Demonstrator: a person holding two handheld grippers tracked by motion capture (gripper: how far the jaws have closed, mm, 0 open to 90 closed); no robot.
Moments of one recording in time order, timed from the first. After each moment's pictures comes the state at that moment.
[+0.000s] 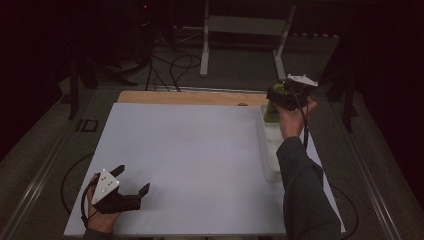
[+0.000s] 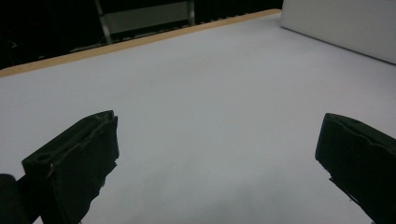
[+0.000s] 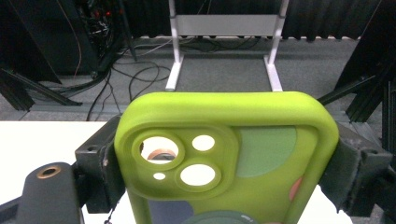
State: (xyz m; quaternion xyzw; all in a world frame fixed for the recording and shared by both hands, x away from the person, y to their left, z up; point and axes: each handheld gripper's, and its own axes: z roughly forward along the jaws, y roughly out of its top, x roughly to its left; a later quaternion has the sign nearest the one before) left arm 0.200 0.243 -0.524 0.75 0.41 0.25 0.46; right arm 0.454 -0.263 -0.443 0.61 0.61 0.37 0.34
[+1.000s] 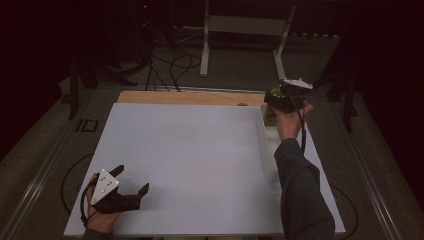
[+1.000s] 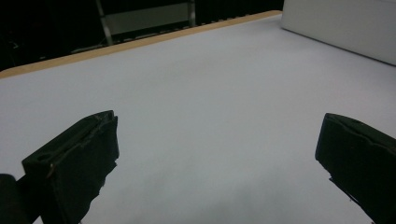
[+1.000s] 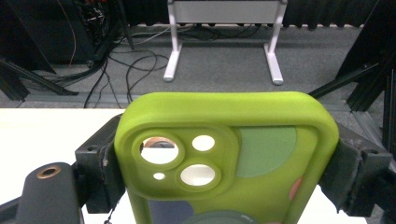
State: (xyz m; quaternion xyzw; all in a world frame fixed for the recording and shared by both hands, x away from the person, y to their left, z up) left arm 0.199 0.244 -0.524 0.75 0.41 0.25 0.46; right arm 0.459 -0.262 -0.462 0.62 0.62 0.35 0.33
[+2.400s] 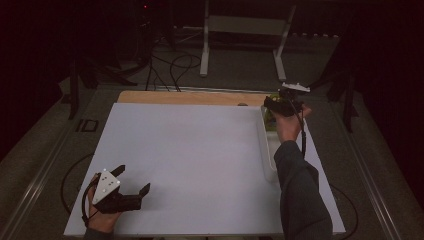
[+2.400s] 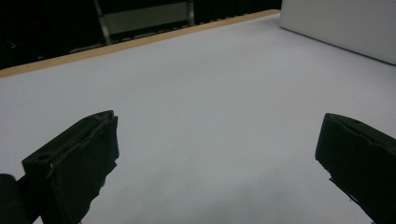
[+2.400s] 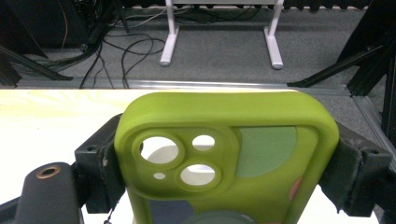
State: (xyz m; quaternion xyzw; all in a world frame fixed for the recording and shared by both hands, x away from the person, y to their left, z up) left arm 0.200 0.242 -0.524 0.75 0.40 0.25 0.46; right arm 0.464 -0.266 -0.483 0.63 0.63 0.33 0.31
